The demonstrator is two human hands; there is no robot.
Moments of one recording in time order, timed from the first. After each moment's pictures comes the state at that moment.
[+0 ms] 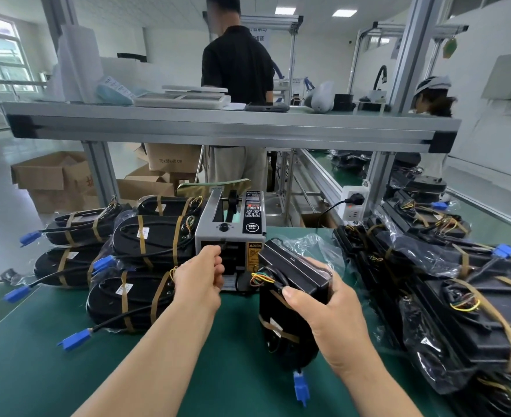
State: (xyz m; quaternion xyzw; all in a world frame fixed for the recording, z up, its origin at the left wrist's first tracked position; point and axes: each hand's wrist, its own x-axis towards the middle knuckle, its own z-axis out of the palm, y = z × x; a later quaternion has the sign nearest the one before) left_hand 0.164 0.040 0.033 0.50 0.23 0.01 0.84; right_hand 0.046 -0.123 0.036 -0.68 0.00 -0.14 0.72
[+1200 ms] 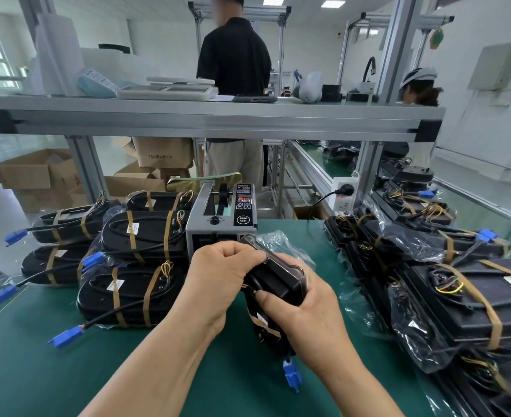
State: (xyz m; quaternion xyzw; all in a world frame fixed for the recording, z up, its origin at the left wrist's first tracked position) left_hand 0.090 0.020 0.069 0.68 -0.04 0.00 0.73; right_hand 0.037 -0.107 0.036 -0.75 -0.03 -0.16 0.64
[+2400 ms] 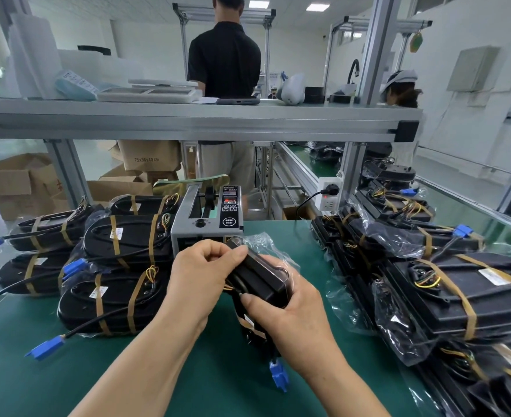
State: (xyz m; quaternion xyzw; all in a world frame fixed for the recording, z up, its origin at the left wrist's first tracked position) left_hand 0.104 0.022 0.058 0.73 -0.02 0.08 0.67; right_hand 0.037 -0.108 0.029 -0.74 -0.03 -0.16 0.65
